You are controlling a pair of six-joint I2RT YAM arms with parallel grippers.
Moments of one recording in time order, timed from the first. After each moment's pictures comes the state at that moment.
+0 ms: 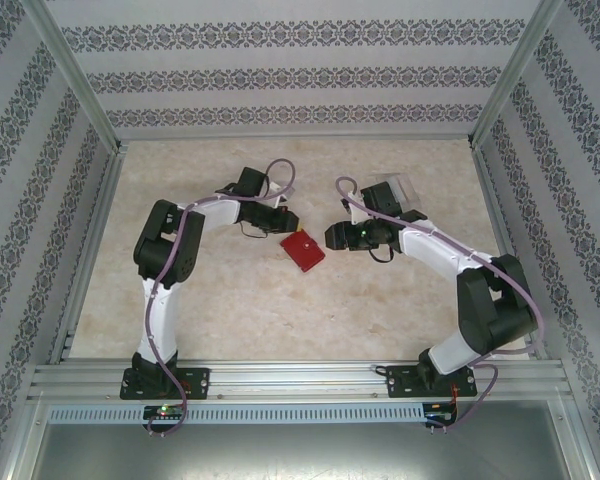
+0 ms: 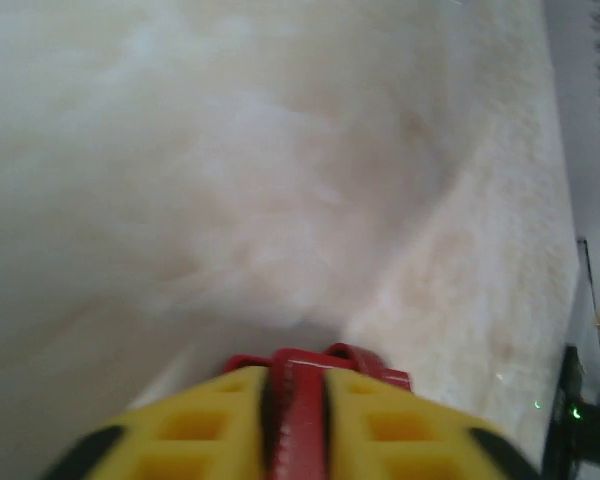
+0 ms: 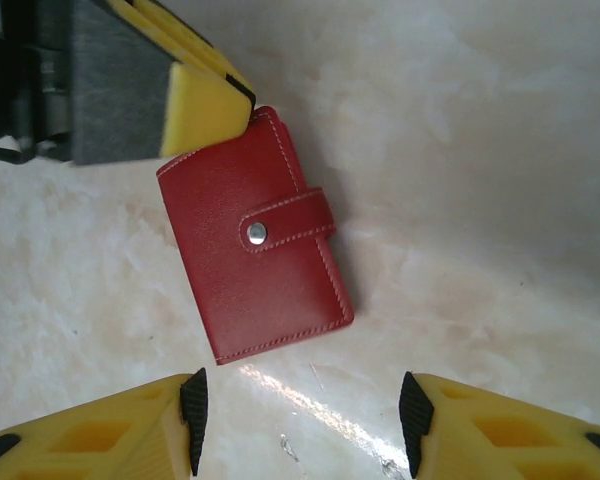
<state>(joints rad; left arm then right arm) -0.35 2.17 1.46 -0.30 0.84 -0.22 0.37 1.56 0.98 -0.43 -0.43 0.30</state>
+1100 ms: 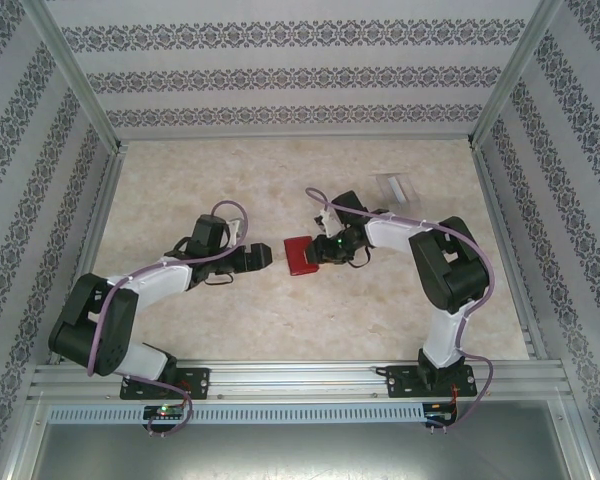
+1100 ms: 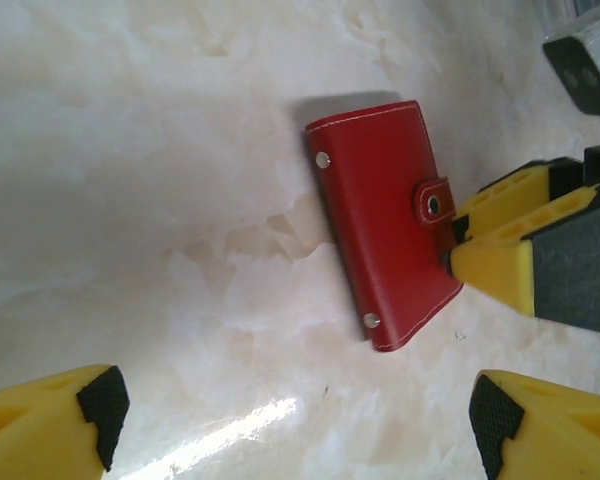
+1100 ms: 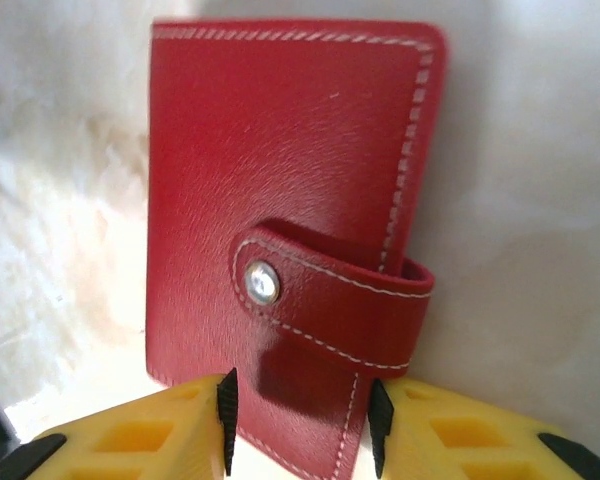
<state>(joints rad) -0.35 1.45 0.63 0.01 0.44 -0.55 0.46 1.87 1.07 -0.39 -0.60 0.34</state>
